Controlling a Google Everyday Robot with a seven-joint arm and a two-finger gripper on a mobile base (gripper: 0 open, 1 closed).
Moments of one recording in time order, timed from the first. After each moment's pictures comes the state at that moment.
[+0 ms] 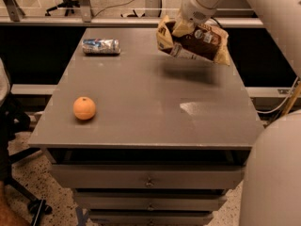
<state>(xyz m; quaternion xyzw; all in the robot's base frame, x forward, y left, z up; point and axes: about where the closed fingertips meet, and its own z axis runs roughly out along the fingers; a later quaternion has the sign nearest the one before) 0.733 -0.095 0.946 -0.65 0.69 -0.05 0.32</state>
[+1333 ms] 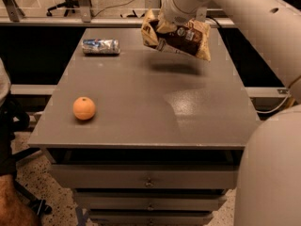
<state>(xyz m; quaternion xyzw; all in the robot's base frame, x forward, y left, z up) 0.766 -0.043 0.945 -0.69 0.62 -0.10 0.36</state>
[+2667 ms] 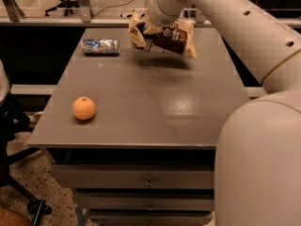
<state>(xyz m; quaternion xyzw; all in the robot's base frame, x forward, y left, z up) 0.785 0.000 0.930 -0.72 0.58 -0.10 0.37</state>
